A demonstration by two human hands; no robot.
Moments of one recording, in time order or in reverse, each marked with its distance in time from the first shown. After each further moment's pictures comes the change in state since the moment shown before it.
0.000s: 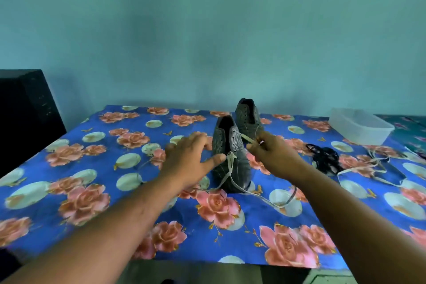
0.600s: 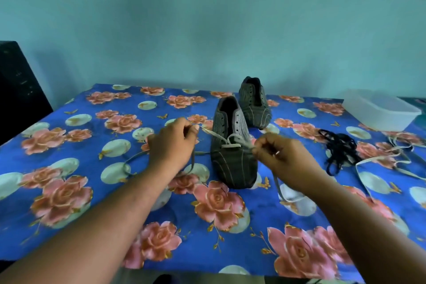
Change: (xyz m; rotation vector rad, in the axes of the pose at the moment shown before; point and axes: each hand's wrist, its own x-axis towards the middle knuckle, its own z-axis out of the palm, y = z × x) left_hand 0.030 -0.046 0.039 -0.086 0.216 -0.264; right_hand -0.006 0.041 0.027 0.089 0.000 -0.237
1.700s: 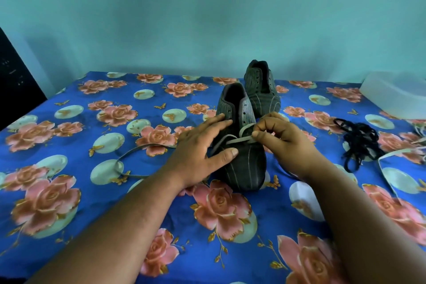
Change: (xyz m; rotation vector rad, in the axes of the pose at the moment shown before) left_hand -0.015 0.006 0.031 -0.207 -0.355 0.323; right_hand 0.039 0.024 0.019 0.260 -0.016 -0.052
